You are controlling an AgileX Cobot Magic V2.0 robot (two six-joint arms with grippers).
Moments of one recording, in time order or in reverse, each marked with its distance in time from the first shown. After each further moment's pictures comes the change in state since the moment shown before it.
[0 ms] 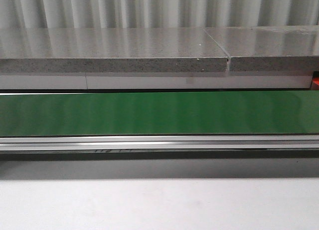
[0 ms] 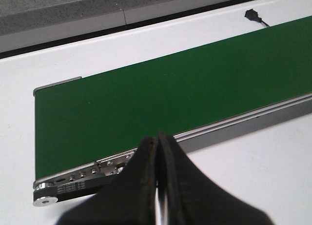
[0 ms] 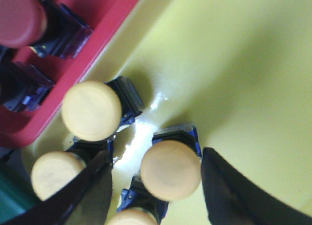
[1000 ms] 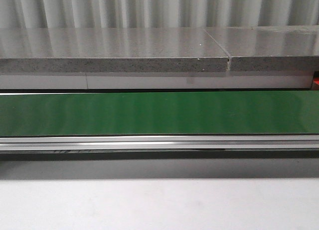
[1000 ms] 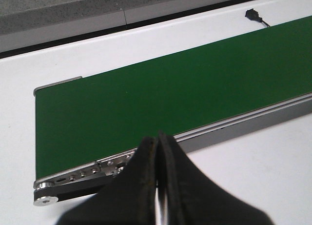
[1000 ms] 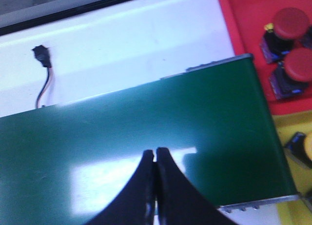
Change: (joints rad) left arm 0.000 0.000 0.000 0.000 0.000 0.000; right arm 0.640 -0.342 0.000 -0.010 0.001 -0.041
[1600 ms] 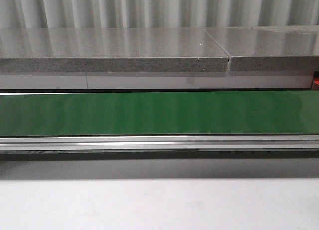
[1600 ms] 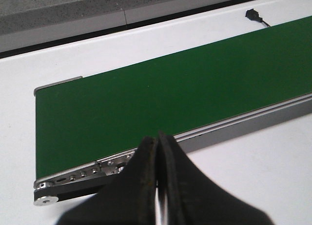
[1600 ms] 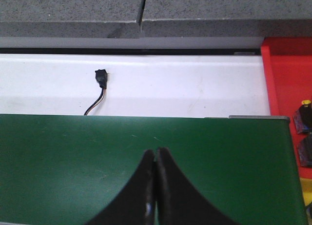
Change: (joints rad) left arm 0.000 0.000 0.000 0.000 0.000 0.000; right arm 0.141 -0.231 0.192 -0.036 -0.236 -0.100
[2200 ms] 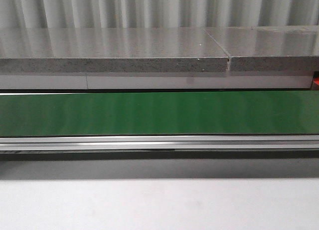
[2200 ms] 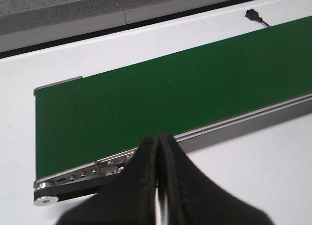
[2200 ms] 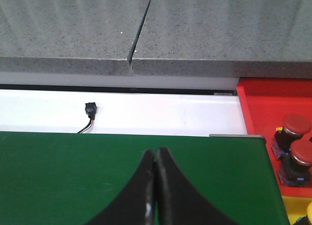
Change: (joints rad) left arm 0.000 0.000 0.000 0.000 0.000 0.000; right arm 0.000 -0.298 0.396 -0.049 -0.366 -0.002
